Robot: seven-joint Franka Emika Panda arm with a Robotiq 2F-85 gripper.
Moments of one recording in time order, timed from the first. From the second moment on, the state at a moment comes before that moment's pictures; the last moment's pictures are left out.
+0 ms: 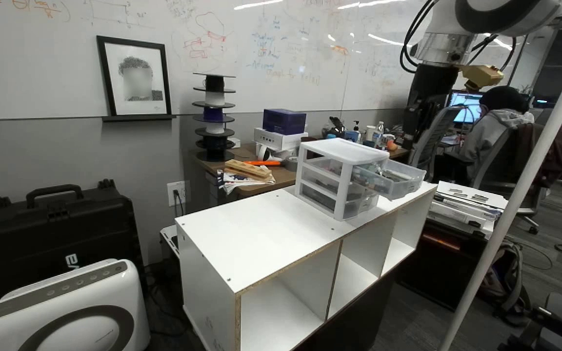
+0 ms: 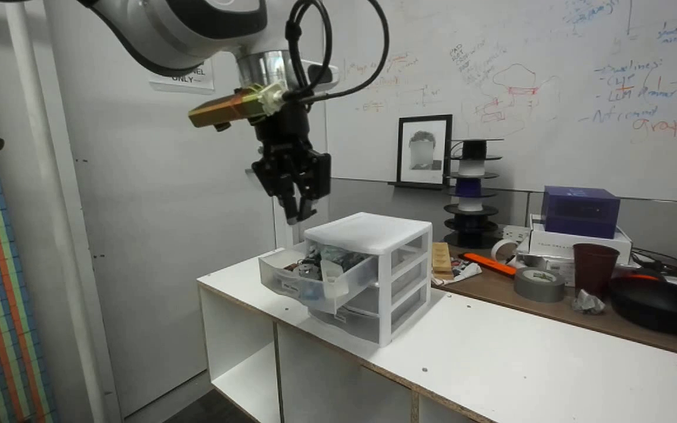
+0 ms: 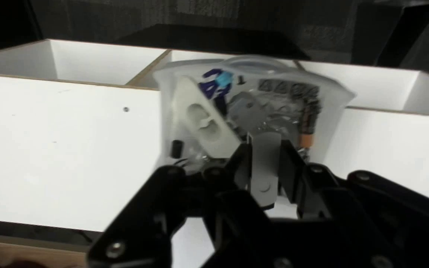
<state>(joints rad) -0.05 -0.10 -0.05 -2.26 -0.11 2.29 -0.15</state>
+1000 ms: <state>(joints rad) 0.01 -0.15 -0.09 -2.45 0.18 2.51 -0.56</state>
